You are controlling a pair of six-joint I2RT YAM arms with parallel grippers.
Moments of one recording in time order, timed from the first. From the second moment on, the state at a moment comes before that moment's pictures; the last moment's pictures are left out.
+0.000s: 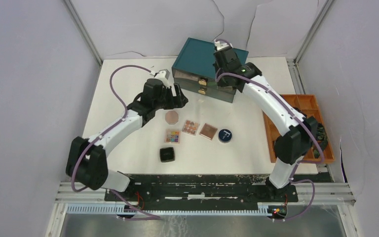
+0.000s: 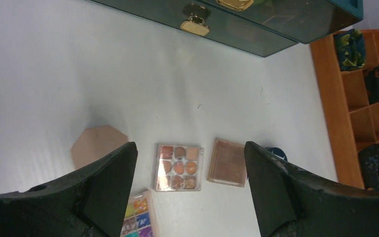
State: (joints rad) left arm -0.46 1.38 1.02 -0.16 0.07 -0.43; right arm 0.56 1.83 1.84 -0.81 0.33 0.24
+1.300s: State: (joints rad) left arm -0.46 2.15 1.16 0.66 0.13 -1.31; right arm 0.28 1.64 1.66 -0.85 0.29 0.23
